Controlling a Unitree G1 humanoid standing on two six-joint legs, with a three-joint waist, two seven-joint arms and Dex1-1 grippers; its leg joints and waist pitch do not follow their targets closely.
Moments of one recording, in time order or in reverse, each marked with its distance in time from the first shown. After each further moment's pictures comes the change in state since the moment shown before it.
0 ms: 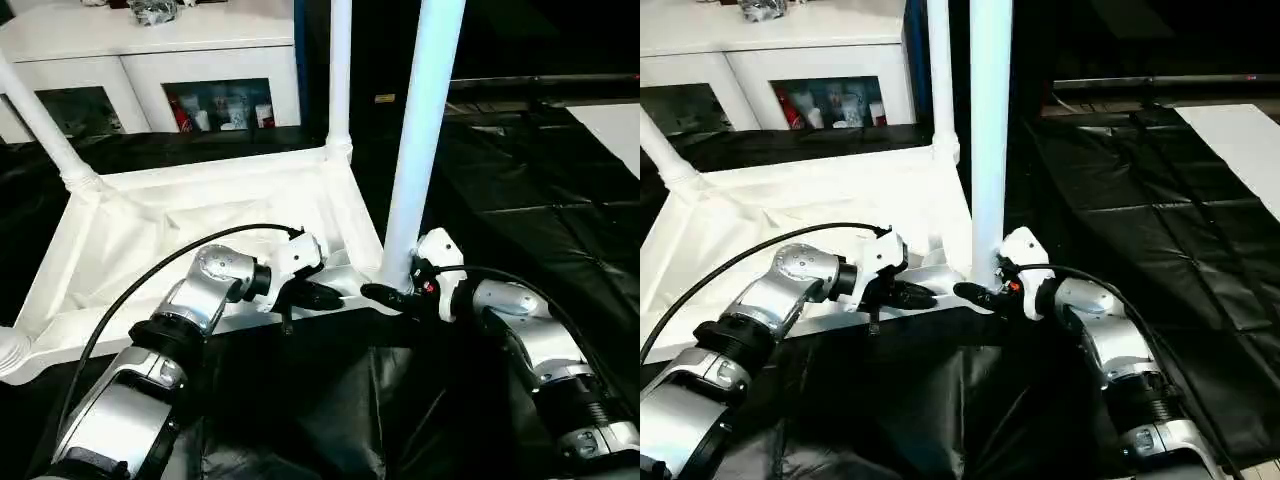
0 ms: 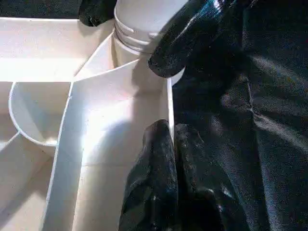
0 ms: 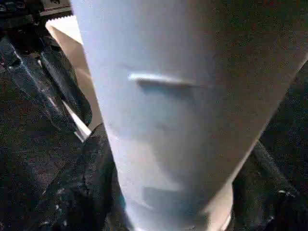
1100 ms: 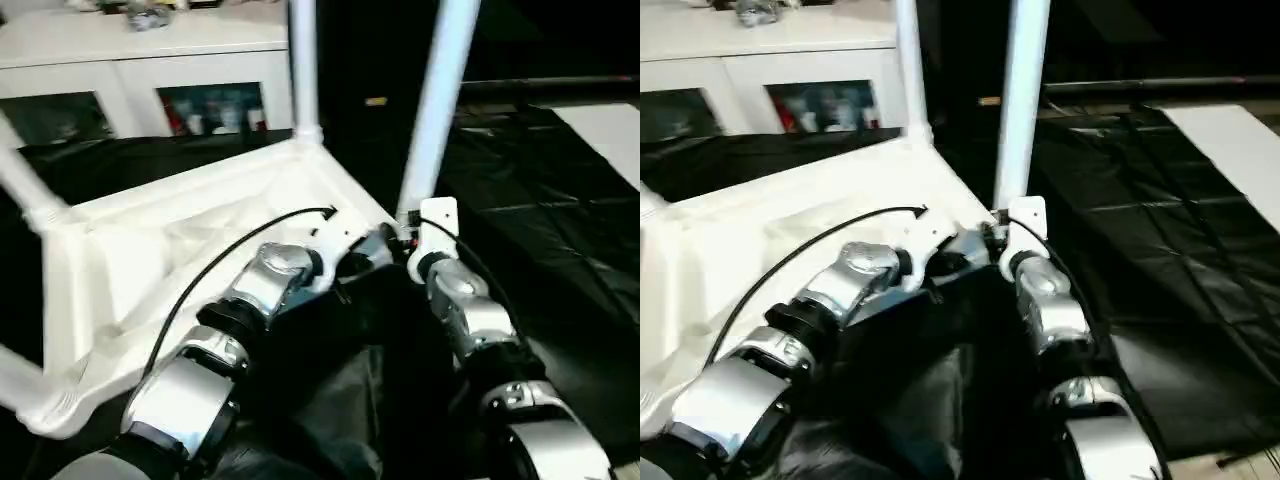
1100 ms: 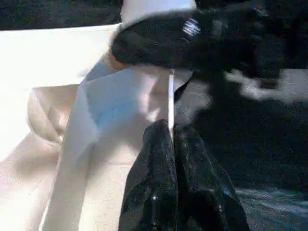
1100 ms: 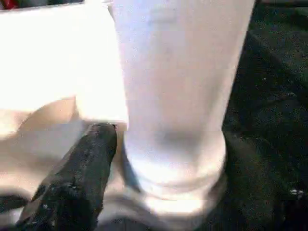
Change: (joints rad) left arm -0.147 -0.218 0.057 0.212 0.070 0.077 0.549; right arm -0.158 0.273 -0.171 0.279 -0.069 -0.056 -0.712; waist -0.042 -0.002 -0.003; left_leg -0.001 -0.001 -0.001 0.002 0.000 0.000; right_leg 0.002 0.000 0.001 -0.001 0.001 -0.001
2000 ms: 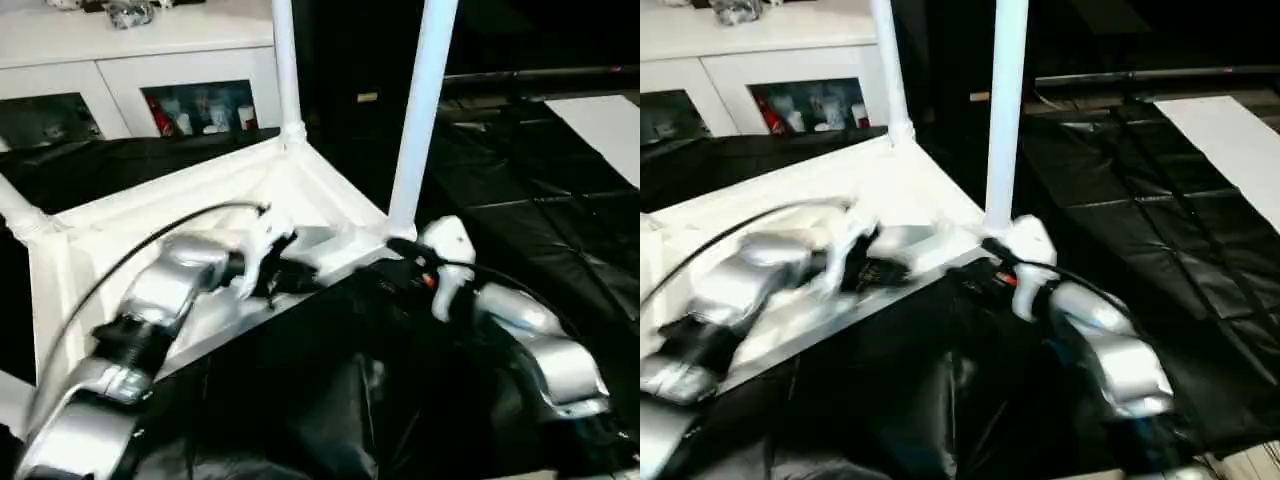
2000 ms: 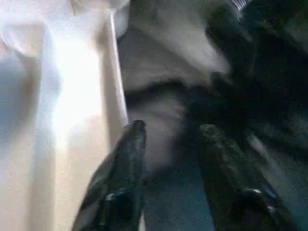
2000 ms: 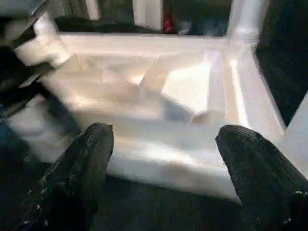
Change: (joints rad) left arm 0.241 0.380 -0.035 -0.618 -0.180 0.387 -0.542; right arm 0.248 -0.197 0.137 -0.659 0.159 0.274 0.468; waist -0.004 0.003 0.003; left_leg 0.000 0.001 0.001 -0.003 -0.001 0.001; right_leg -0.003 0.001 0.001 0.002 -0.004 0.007
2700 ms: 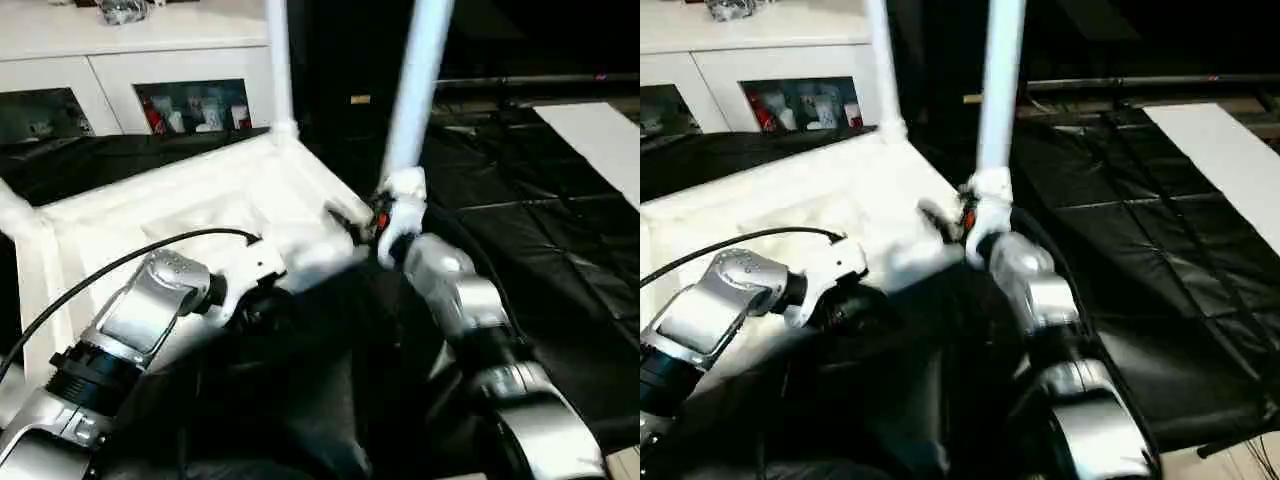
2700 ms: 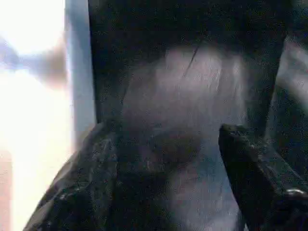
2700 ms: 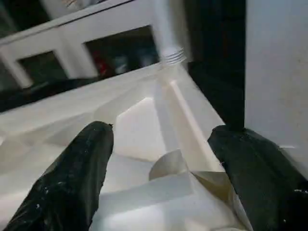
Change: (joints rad) left arm 0.147 0.111 -0.073 -0.258 0.140 0.151 0.171; right arm -0.411 0.264 -0.201 0.721 0.051 -0.267 -0.314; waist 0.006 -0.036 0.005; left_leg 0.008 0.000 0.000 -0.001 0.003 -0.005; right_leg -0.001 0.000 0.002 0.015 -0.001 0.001
